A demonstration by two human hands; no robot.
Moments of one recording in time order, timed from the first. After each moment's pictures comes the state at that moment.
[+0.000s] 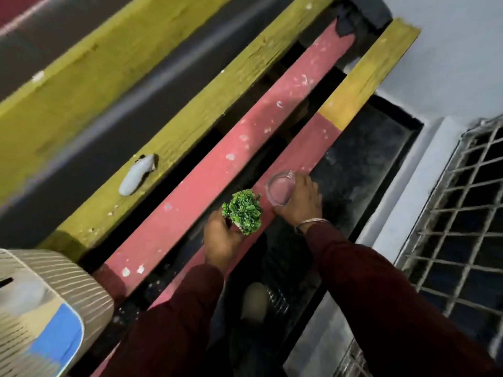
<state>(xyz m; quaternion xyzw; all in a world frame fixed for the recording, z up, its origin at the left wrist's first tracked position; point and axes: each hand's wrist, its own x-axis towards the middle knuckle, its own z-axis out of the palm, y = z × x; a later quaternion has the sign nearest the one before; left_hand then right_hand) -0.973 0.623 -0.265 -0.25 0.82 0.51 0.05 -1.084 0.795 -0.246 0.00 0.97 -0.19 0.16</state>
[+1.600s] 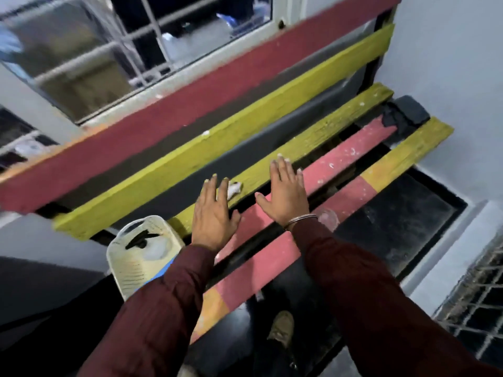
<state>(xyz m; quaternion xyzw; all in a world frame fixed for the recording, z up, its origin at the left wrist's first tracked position) -0.890 0.496 -0.001 -0.21 0.96 0.15 -0.06 -1.020 0.635 -0.004 -0.31 0.94 -0.15 0.02</state>
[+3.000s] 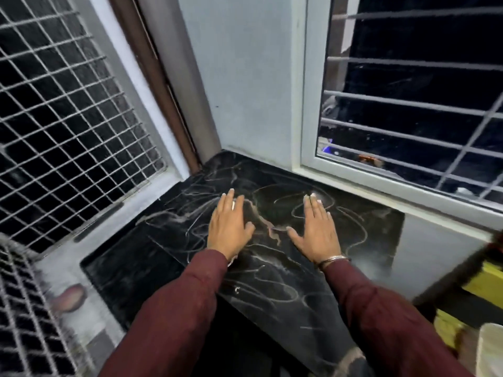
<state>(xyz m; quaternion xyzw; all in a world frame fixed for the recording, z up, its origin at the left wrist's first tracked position) -0.048 0.218 0.160 -0.74 0.66 0.04 -0.14 -0.262 0.179 0.117 -0.77 0.60 -0.19 0.11</state>
